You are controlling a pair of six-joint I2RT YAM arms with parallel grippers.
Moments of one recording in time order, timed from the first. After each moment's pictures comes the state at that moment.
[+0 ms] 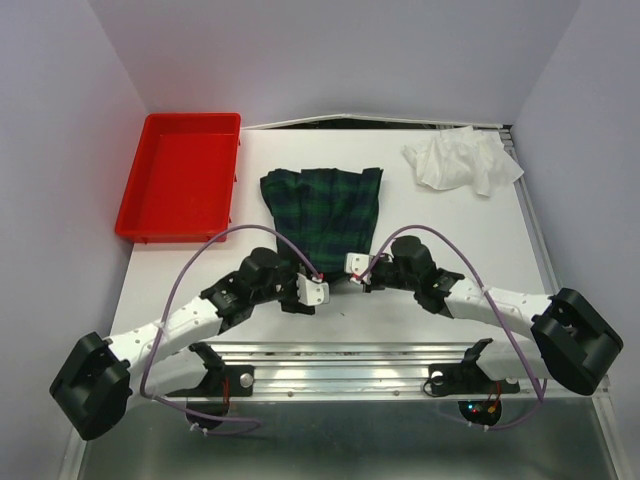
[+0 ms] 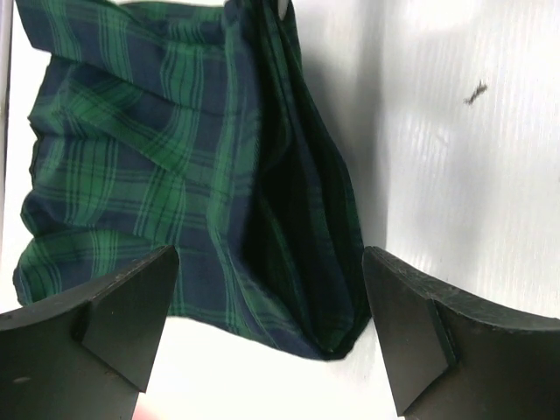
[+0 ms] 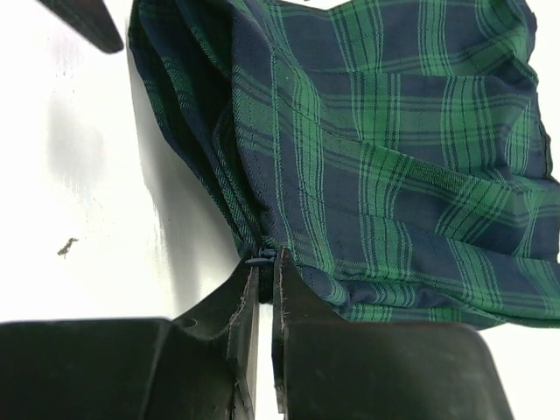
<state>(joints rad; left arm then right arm) -0.76 0.98 0.42 0.00 0.25 0.85 0.75 1.27 0.52 0.30 -0.39 -0.72</state>
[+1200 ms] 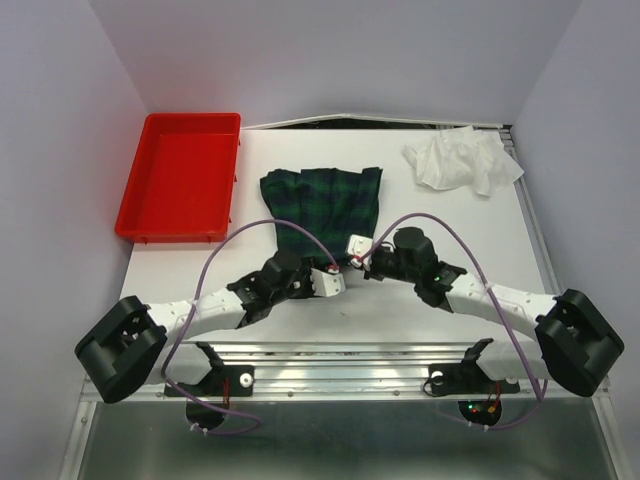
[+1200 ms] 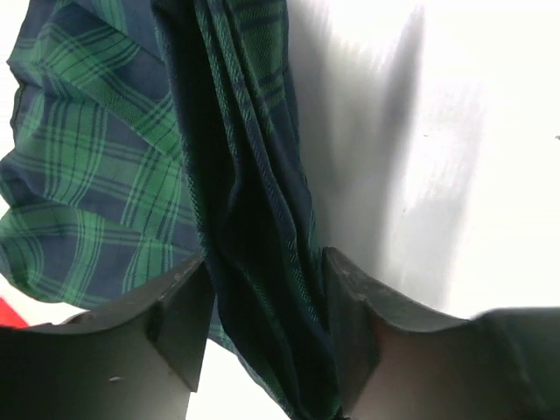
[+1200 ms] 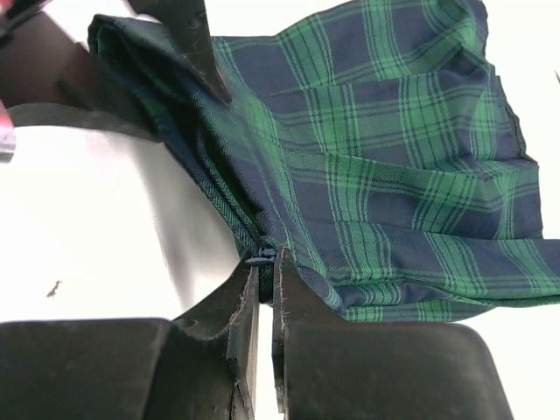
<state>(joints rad) -0.85 1.23 0.46 0.19 0.01 0.74 0.73 1.27 0.58 0.30 -0.36 -0.58</state>
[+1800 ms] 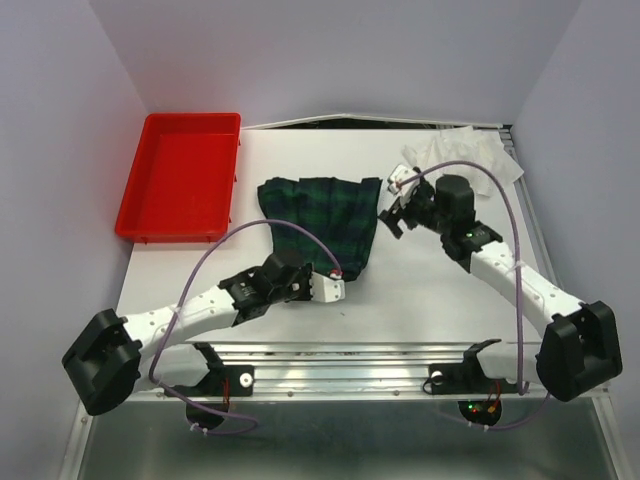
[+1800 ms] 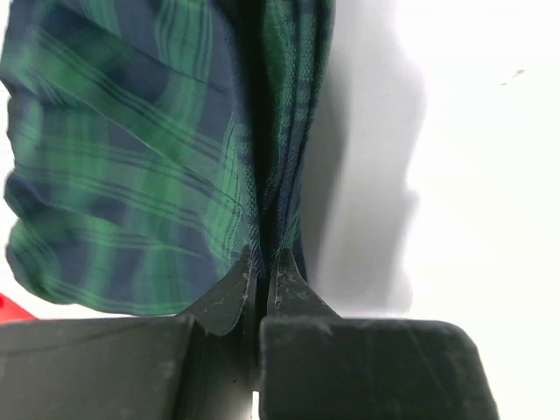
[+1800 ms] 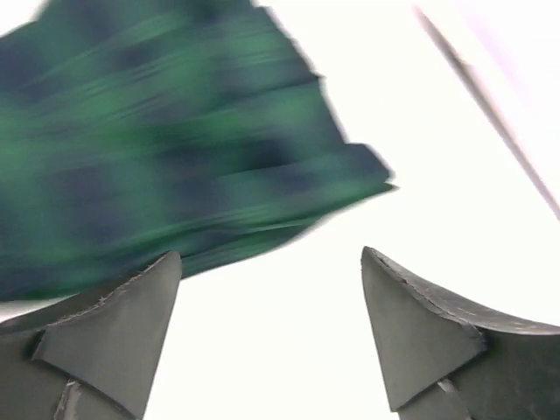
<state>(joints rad) -0.87 1.16 0.54 -0.07 0.01 0.78 0.45 1.25 0.80 0.08 -0.36 -0.49</state>
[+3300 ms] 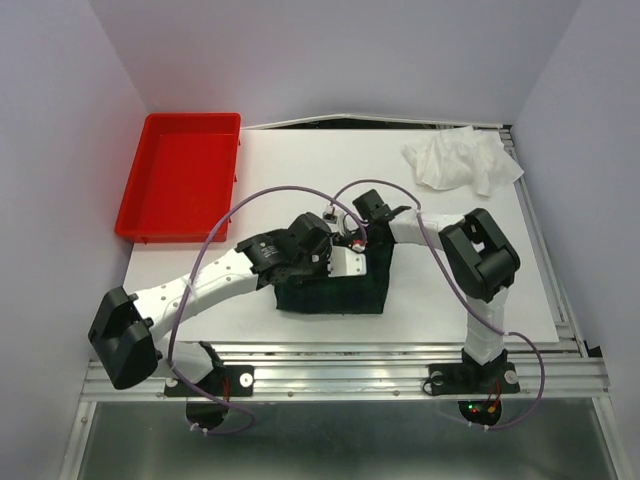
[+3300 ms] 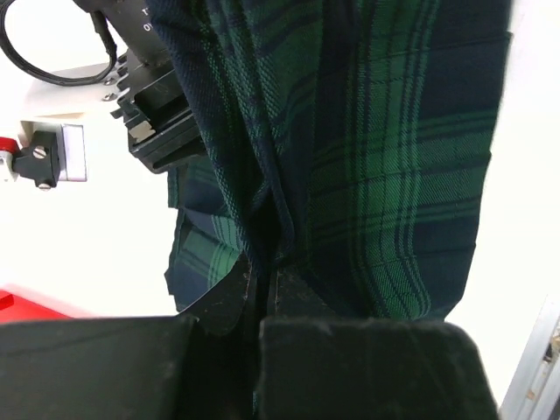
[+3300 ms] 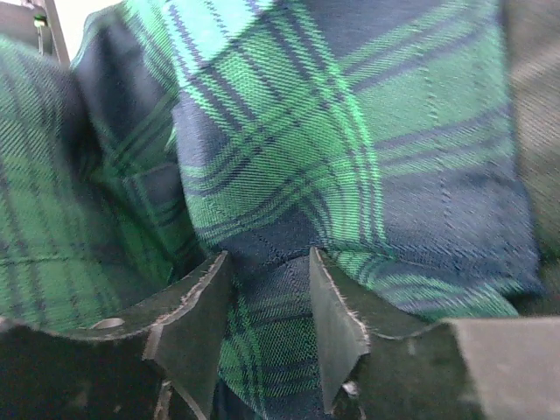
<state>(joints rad) -0.92 1.32 1.04 -0.61 0.01 0.72 0.57 1.99 1.22 -0.34 -0.91 -0.09</state>
